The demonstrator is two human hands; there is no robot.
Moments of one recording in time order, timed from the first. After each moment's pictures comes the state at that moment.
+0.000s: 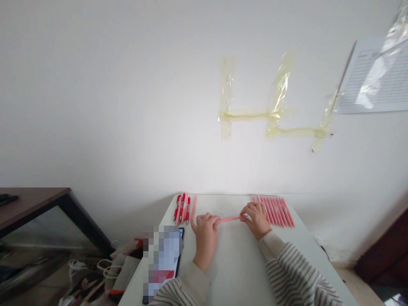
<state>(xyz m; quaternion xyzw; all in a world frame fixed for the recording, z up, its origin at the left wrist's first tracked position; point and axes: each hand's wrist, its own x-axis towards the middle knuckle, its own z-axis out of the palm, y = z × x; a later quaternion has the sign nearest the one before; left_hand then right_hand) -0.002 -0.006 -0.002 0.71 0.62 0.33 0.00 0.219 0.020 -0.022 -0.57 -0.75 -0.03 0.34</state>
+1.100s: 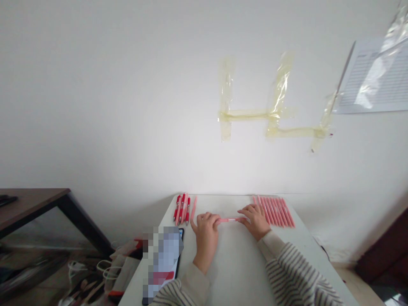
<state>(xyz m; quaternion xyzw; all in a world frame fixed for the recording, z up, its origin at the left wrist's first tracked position) -0.001 -0.011 0.006 0.71 0.61 0.36 0.02 0.223 0.023 -0.030 -0.56 -0.77 -0.01 0.31</state>
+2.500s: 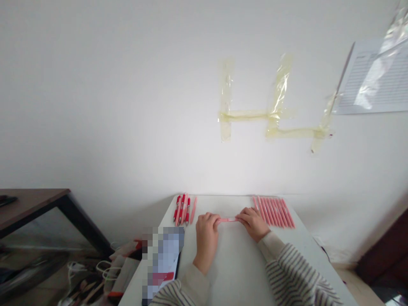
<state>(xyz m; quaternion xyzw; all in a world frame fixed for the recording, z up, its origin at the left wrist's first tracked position) -0.004 -0.005 0.004 0.73 0.56 0.38 0.06 0.220 0.022 -0.025 -0.49 -0.81 0.04 0.30</state>
